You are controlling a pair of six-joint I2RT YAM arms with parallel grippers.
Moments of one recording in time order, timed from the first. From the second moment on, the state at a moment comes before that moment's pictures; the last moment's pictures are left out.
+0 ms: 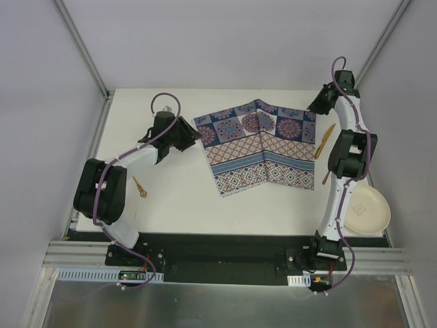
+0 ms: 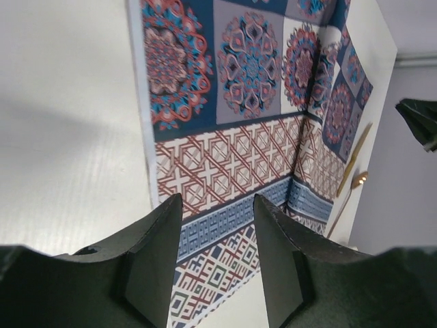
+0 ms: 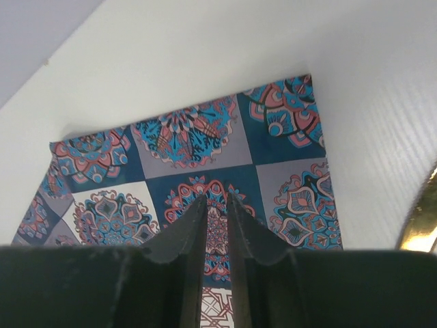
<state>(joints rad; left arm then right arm) -0.29 1.62 0.97 0.05 0.18 -0.97 -0.15 2.38 2.23 -0.68 -0.20 0.48</state>
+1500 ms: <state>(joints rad) -0.12 2.13 1.39 0.05 0.32 -0.98 -0.12 2.02 1.61 -0.41 -0.33 0.54</state>
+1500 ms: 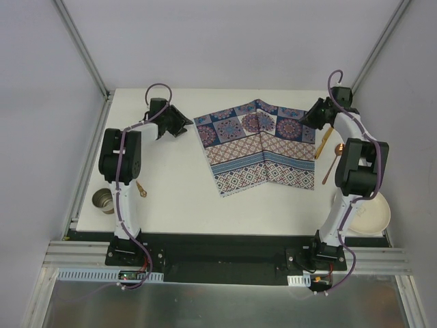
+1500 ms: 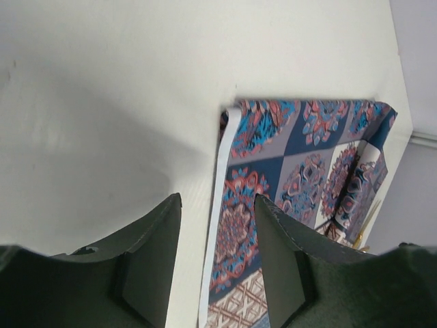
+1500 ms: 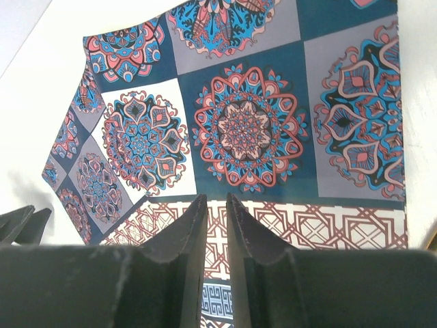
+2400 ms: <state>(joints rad) -0.15 2.34 1.67 0.03 0.31 -0.92 -0.13 1.91 1.46 -0.32 -0.38 0.61</state>
